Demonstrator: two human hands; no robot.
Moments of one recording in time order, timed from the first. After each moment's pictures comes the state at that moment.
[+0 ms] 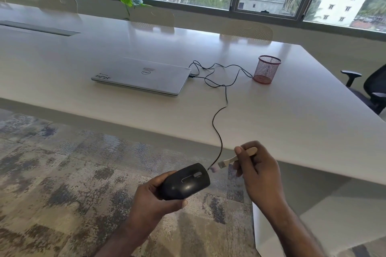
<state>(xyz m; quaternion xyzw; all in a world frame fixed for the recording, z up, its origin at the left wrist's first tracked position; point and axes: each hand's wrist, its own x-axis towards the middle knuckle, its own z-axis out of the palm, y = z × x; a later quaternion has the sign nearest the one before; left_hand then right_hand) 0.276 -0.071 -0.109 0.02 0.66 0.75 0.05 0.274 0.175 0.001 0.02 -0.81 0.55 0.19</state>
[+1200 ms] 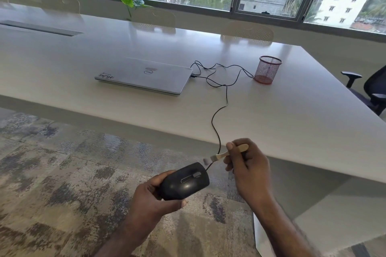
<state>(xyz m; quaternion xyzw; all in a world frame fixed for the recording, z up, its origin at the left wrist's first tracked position) 0.285 -0.081 -0.108 0.03 0.67 0.74 0.04 0.273 0.150 0.001 0.01 -0.80 0.56 0.21</state>
